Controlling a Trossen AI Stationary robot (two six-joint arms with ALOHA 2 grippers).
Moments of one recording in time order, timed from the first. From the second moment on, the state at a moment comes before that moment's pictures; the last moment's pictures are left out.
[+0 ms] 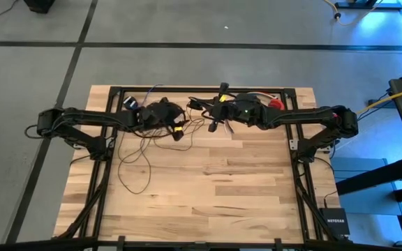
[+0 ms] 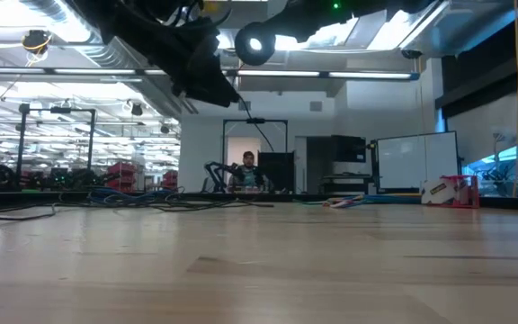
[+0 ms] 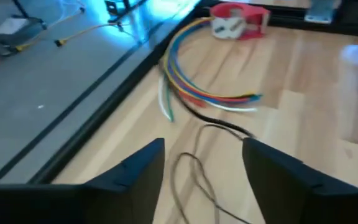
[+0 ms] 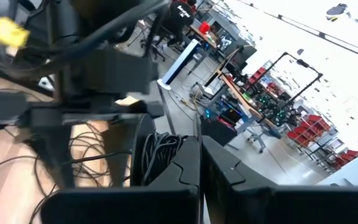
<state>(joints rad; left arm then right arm) 0.21 1.31 0.81 0.03 -0.30 -0.03 -0.17 1.48 1.06 0.38 0.19 -0.67</state>
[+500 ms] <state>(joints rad) 0.17 1.30 0.79 0.07 -0.29 -0.09 -0.17 1.48 1.06 0.35 0.23 -0.67</state>
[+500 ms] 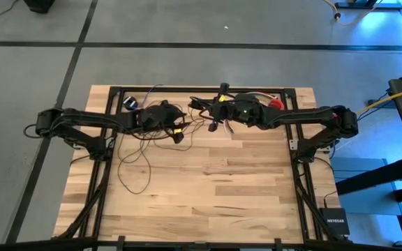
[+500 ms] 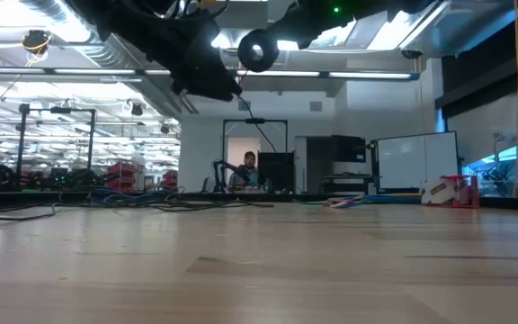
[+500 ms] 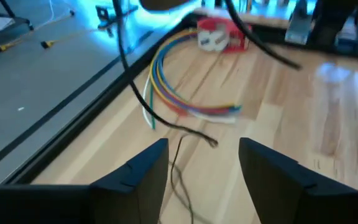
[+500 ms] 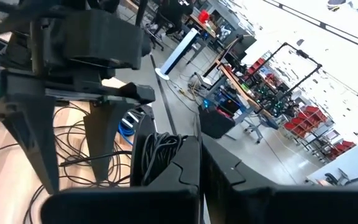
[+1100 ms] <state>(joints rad) 0.24 1.48 0.58 0.70 -0.16 -0.20 -0.17 1.48 1.06 0.37 0.22 -0.67</state>
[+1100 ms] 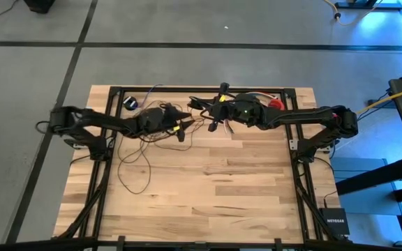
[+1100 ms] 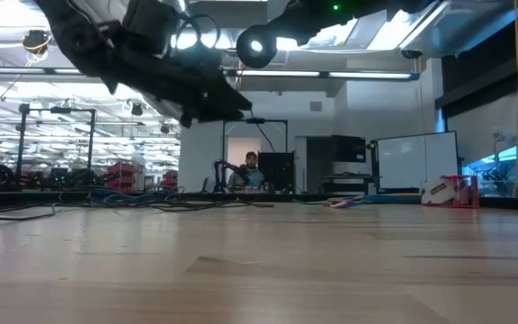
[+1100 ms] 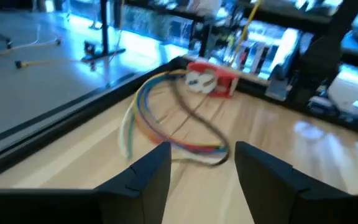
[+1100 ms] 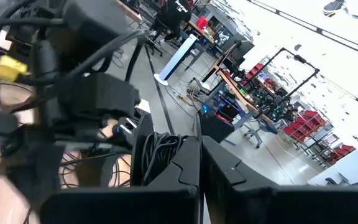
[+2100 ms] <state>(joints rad) 0.23 1.26 0.58 0.53 -0.27 0.01 -0.17 1.48 1.06 0.32 0.23 -0.67</state>
